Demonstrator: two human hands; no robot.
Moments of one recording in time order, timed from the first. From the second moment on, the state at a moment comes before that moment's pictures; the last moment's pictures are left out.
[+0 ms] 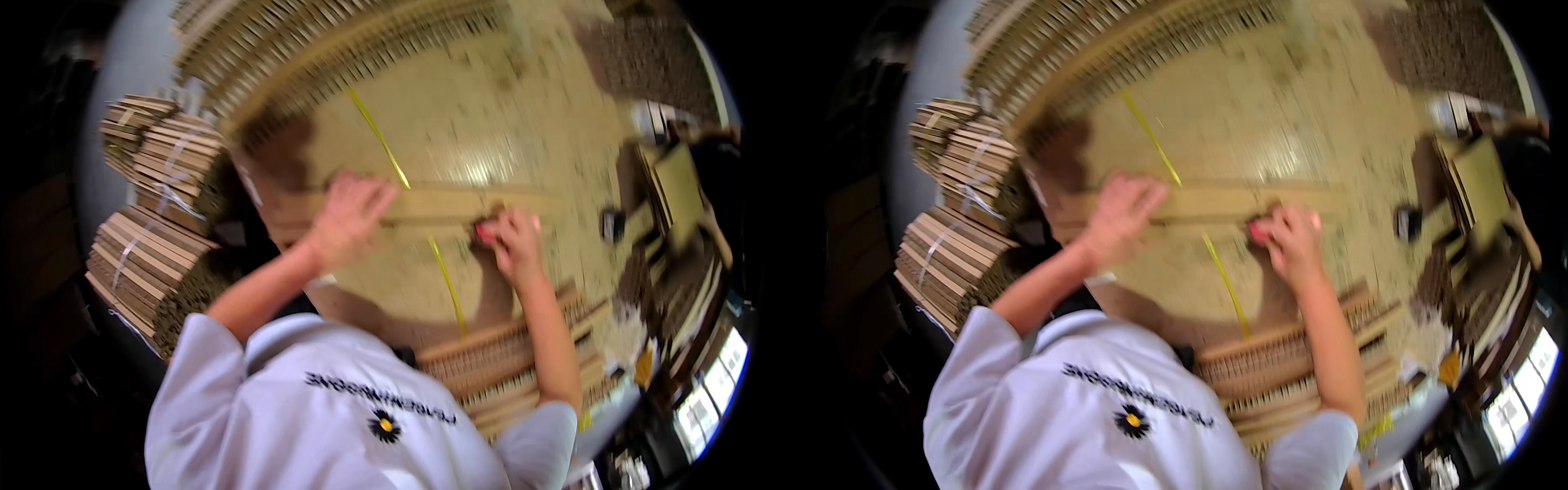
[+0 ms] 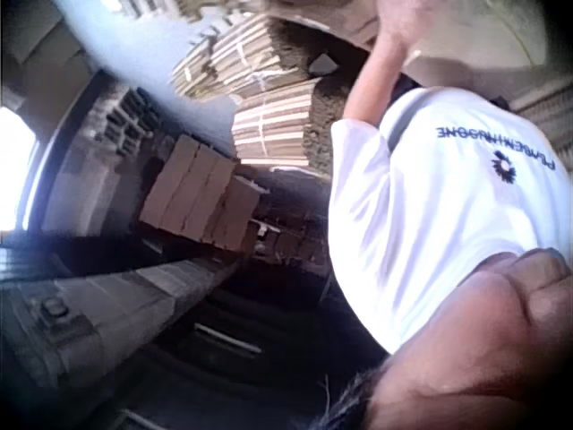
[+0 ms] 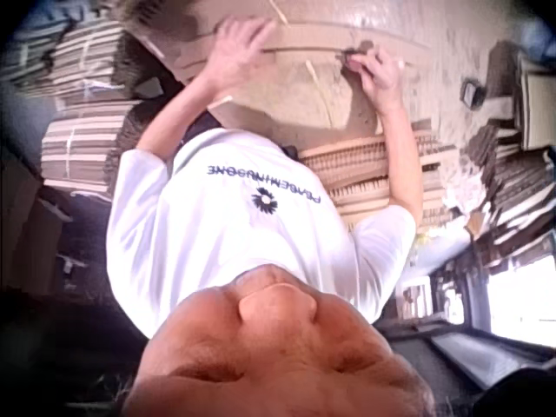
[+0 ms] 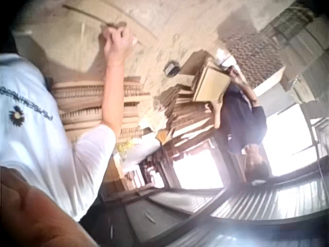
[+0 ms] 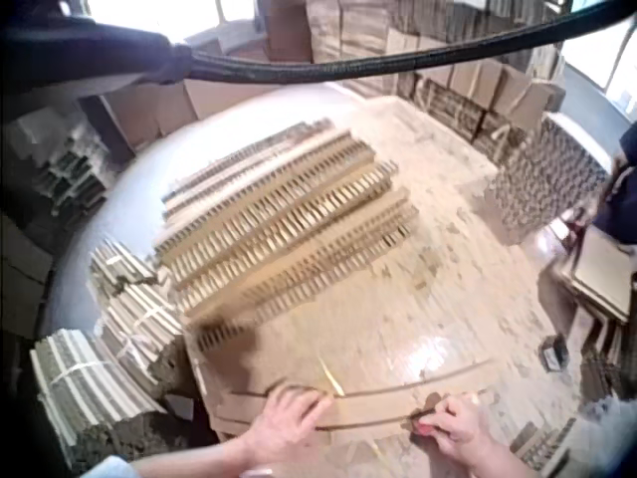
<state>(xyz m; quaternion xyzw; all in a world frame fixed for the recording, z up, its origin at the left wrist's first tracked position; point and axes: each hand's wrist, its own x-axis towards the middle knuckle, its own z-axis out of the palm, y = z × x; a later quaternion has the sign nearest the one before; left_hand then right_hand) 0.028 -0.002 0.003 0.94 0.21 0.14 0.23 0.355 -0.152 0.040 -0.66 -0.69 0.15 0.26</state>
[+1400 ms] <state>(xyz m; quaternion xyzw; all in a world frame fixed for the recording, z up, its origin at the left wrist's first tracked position) 0.093 -0.226 0.022 0.85 0.12 -0.14 0.49 0.126 -0.358 0.059 -0.79 0.08 -0.07 0.60</state>
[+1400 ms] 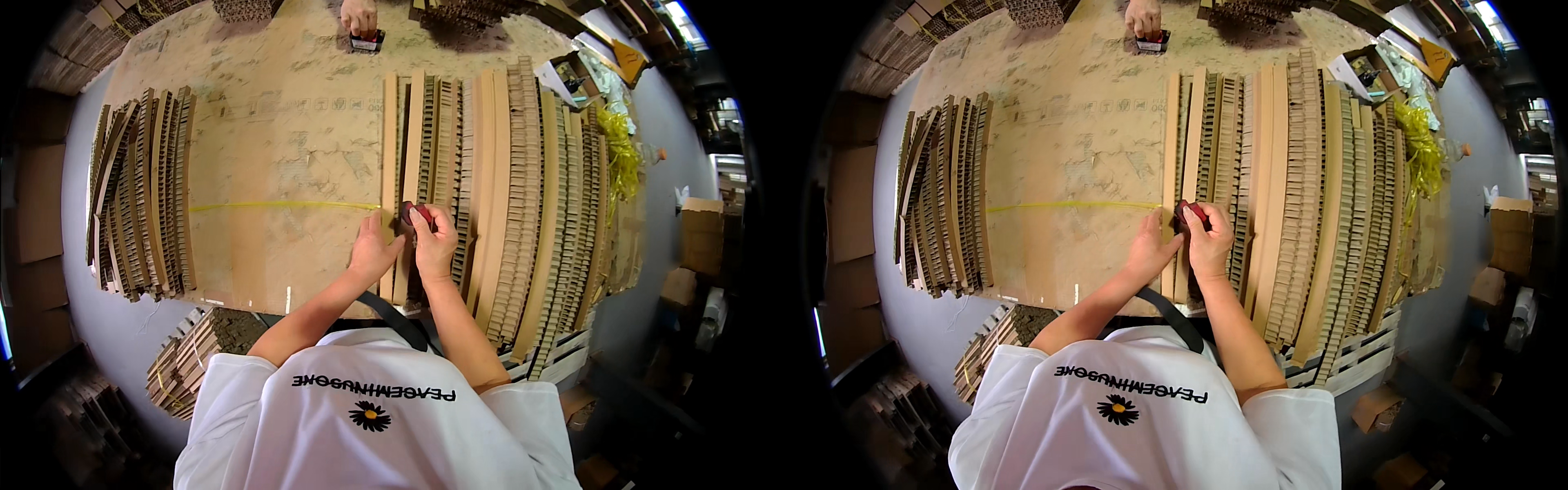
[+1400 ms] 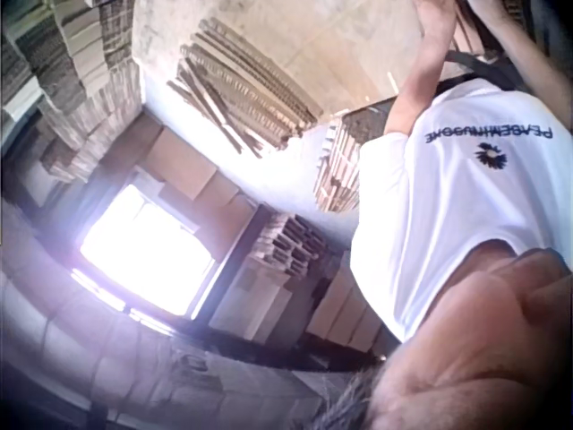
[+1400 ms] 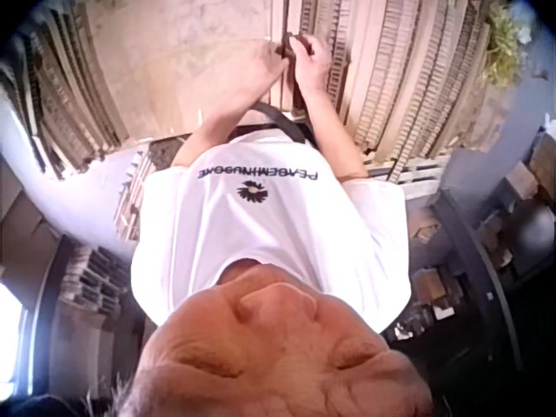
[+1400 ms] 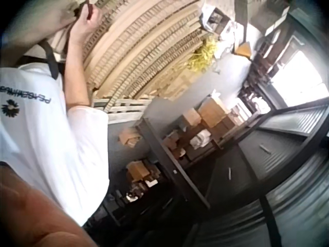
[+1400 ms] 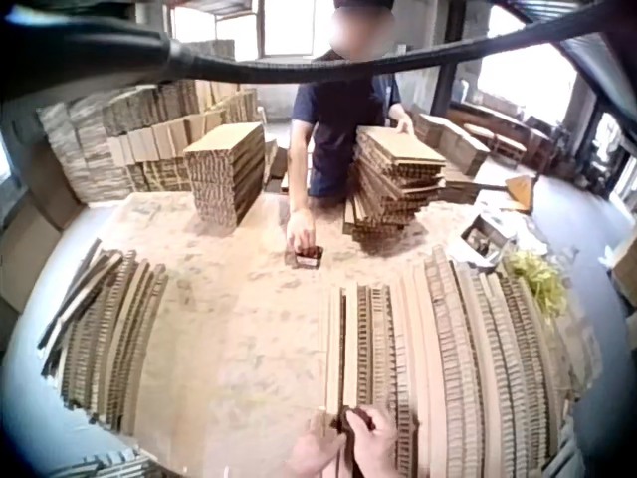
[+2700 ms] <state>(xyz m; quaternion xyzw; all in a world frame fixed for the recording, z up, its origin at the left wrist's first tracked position) -0.004 -0.032 0.068 0.88 0.18 -0.03 0.44 0.144 -0.291 0.014 -0.57 0.15 -0.01 0.81</state>
